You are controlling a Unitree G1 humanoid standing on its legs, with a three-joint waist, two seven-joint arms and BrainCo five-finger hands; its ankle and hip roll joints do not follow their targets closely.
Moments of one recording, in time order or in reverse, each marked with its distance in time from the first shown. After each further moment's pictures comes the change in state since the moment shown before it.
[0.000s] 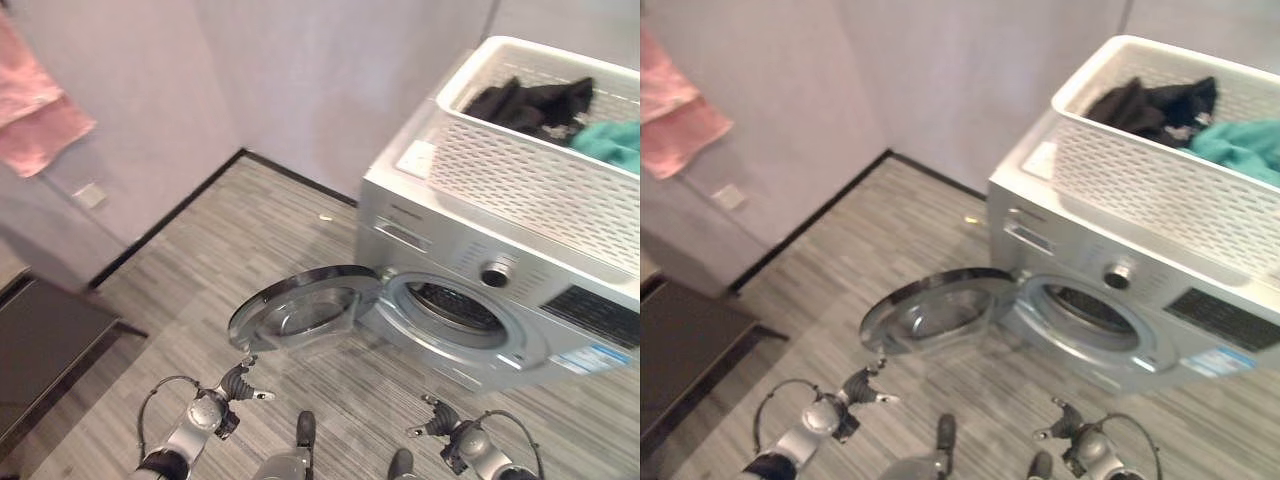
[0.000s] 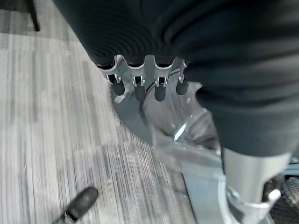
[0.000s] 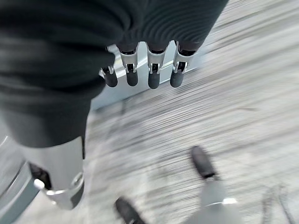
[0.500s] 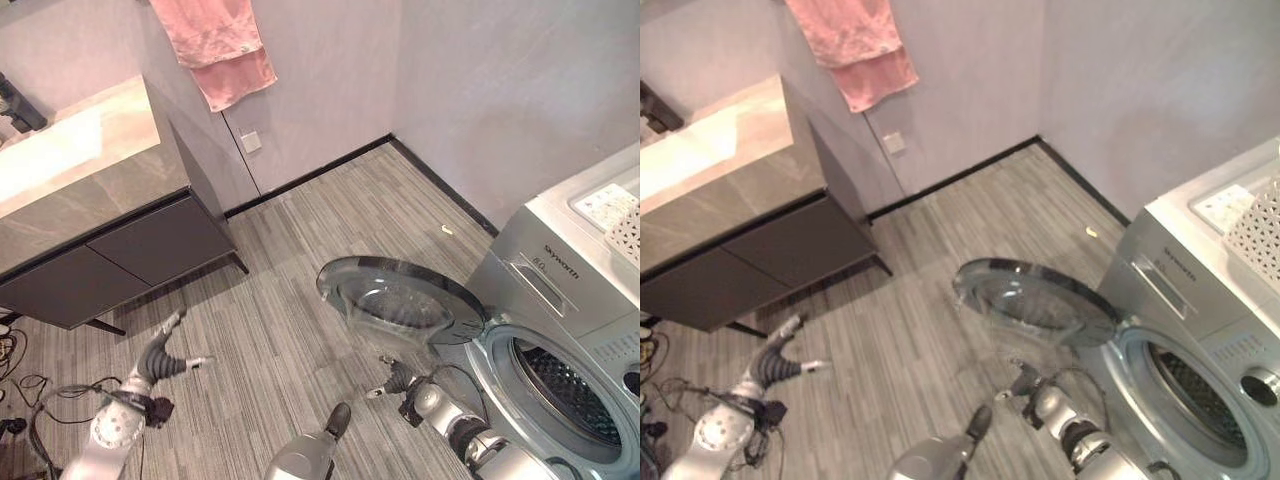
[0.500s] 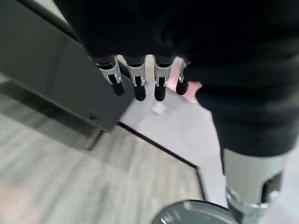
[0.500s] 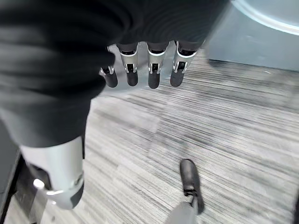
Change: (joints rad) left arm 0.404 0.320 0.330 -0.829 -0.208 -0.045 -0.055; right arm -0.228 0.165 0.146 0.107 -0.008 0.021 0.004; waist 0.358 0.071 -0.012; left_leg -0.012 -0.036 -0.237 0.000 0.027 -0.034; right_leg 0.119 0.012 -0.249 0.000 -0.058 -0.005
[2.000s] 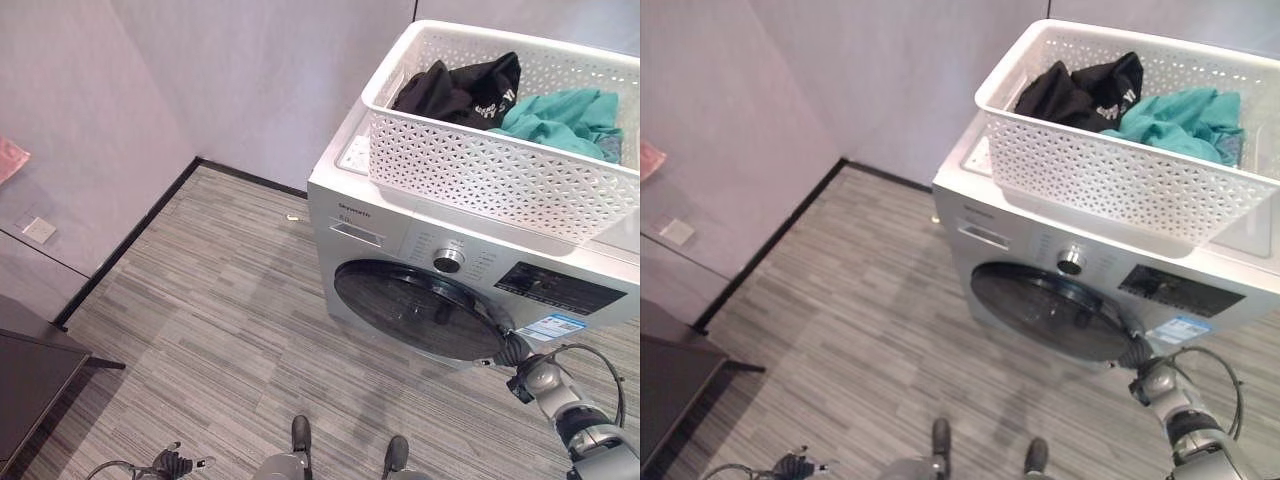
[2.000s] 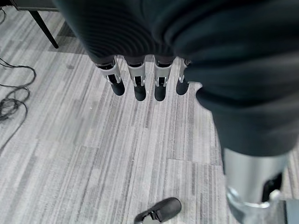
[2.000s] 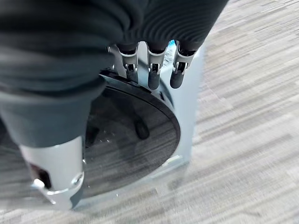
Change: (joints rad) left arm -0.202 -0.292 -0.070 1.123 0.088 0.068 0.051; right arm -0.005 -0.417 -0.172 -0.085 -0.005 0.009 0.021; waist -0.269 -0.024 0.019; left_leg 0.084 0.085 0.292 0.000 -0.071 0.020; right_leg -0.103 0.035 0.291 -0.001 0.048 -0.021
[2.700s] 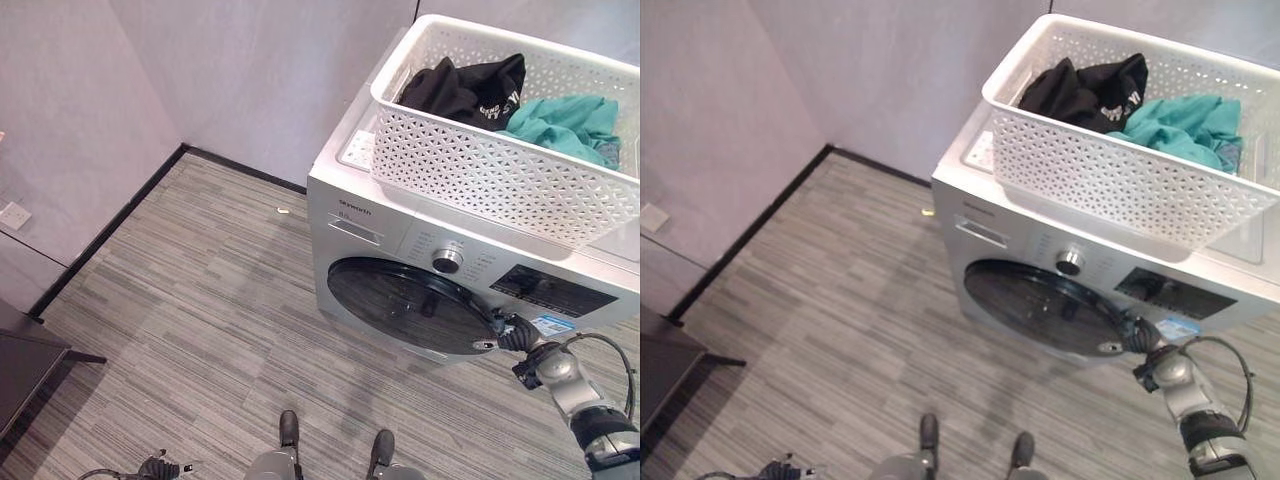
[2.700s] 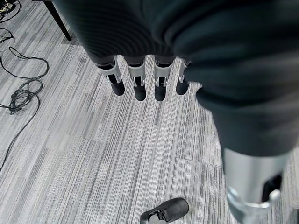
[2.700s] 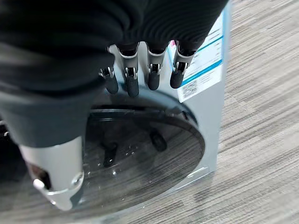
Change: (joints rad) left arm 0.014 0.030 0.075 0.006 0.000 0.018 -0.008; right arm 0.040 -0.085 -0.113 -0.273 0.064 -0.002 0.061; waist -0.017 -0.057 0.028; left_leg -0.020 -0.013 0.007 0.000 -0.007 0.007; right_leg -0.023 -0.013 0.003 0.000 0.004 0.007
